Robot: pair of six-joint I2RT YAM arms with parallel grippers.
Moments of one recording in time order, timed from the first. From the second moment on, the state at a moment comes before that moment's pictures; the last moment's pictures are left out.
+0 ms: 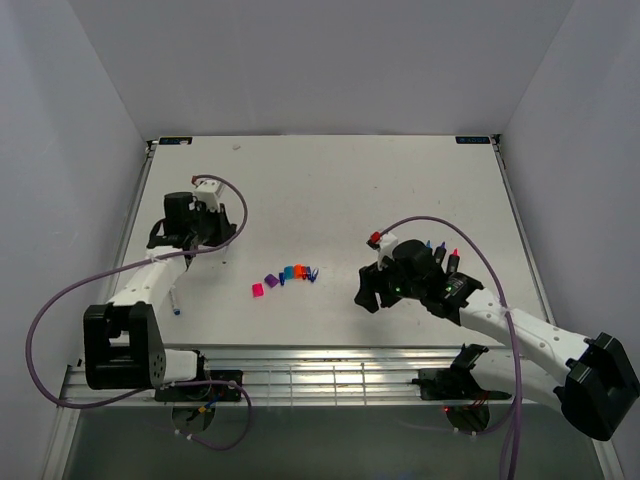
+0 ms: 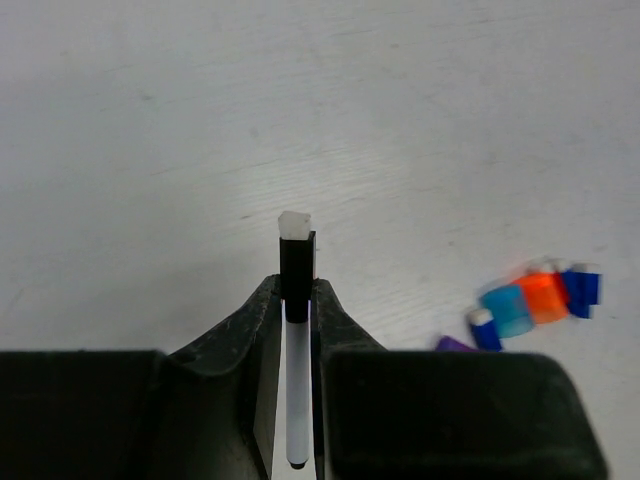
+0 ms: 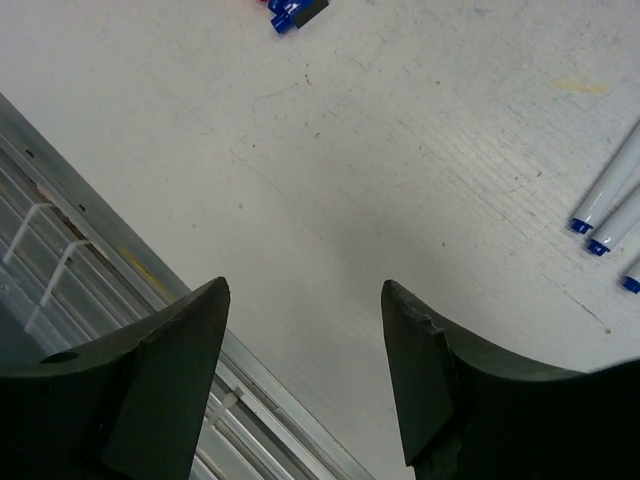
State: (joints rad) left arm 0.04 1.33 0.79 -0.16 0.37 0.07; right arm 0.78 1.00 0.59 -0.29 -0.18 0.25
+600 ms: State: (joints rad) left arm -0.67 1.33 0.79 0.19 0.30 -0.72; right arm 0.77 1.07 0.59 0.01 -0.35 0.46
